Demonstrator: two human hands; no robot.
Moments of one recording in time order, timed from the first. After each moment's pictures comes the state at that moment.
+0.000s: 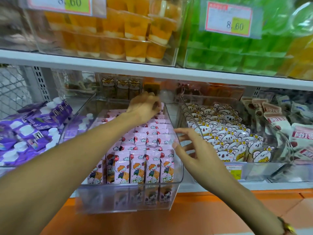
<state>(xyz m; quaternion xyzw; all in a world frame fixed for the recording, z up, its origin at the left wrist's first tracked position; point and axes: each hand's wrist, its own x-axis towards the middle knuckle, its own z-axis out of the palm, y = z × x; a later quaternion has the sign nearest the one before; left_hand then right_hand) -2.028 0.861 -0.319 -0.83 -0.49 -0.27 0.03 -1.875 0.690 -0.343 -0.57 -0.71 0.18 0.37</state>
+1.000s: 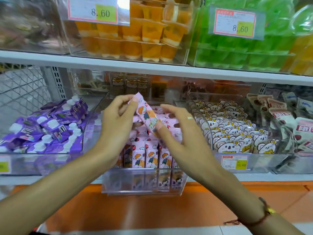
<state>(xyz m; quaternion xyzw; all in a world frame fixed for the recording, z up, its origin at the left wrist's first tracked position) -2.089 0.707 -0.304 -0.52 -0.39 -0.65 -0.41 -1.940 0.668 -0.313 -0.48 -0.75 0.11 0.44</state>
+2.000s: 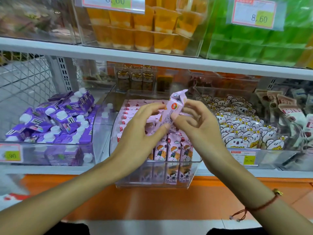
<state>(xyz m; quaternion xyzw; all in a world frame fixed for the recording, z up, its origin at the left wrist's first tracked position) -2.093 0.697 -0.343 -0.73 -0.36 -0.51 -0.27 -1.942 0.677 -0.312 -0.45 -0.59 0.35 0.57</state>
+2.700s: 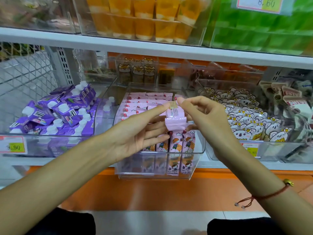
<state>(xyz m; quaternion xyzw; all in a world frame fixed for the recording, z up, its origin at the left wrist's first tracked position) -2.097 0.692 -0.314 -0.43 -0.39 -0.38 -0.72 -1.934 0.678 -0.308 -0.50 -0.57 0.34 0.56</state>
